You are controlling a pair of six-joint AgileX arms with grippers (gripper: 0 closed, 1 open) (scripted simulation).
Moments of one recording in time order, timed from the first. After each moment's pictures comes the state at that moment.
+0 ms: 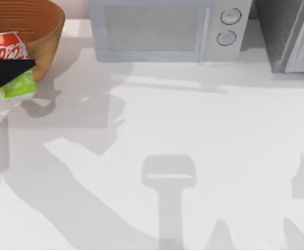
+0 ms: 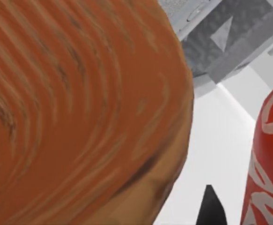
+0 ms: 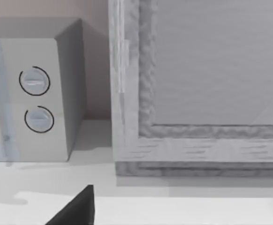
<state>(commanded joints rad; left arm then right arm) 0.27 2.19 1.55 0.52 1.17 0.02 0.00 0.00 0.00 0.00 0.00 0.00</state>
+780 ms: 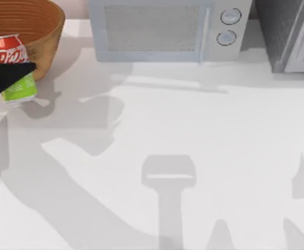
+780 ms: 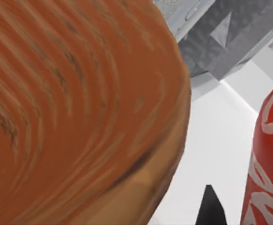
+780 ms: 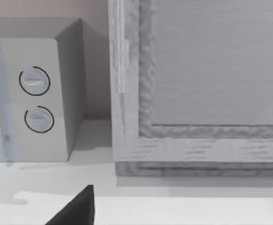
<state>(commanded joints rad) 0.28 2.21 1.61 0.58 1.11 0.02 0.00 0.00 0.00 0.00 0.00 0.00</state>
